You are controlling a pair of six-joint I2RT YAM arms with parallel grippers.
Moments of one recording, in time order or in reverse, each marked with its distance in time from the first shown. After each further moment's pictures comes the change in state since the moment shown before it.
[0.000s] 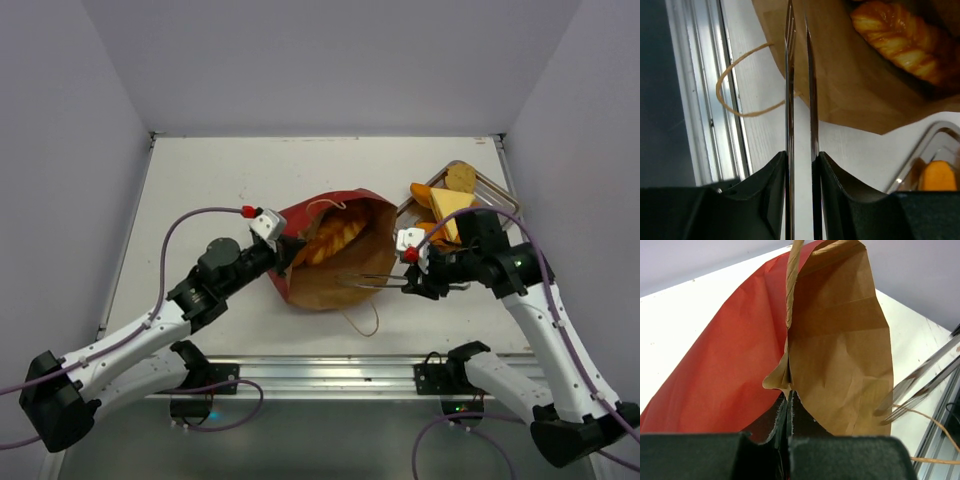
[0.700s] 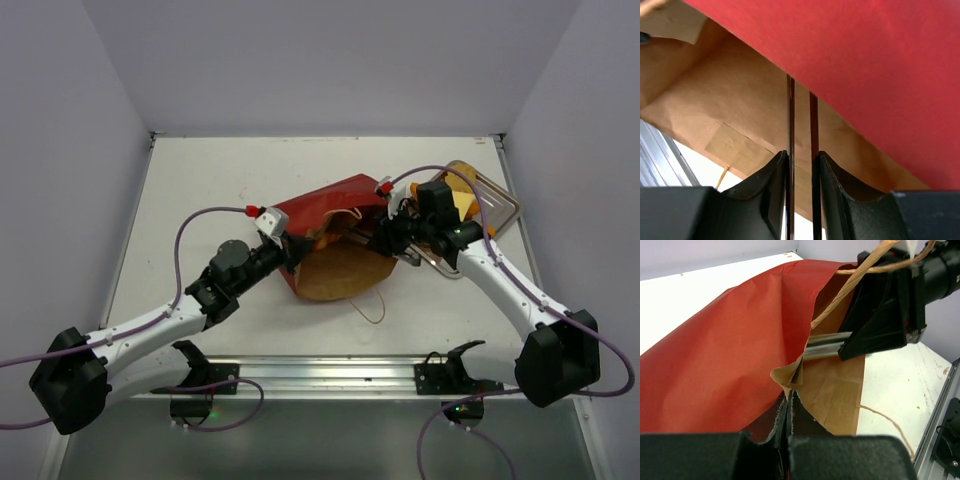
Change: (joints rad) left arm -0.004 0.158 -0.072 0.284 -0.027 -0.131; right arm 0.086 0.336 -0.206 0.825 0.195 0.801
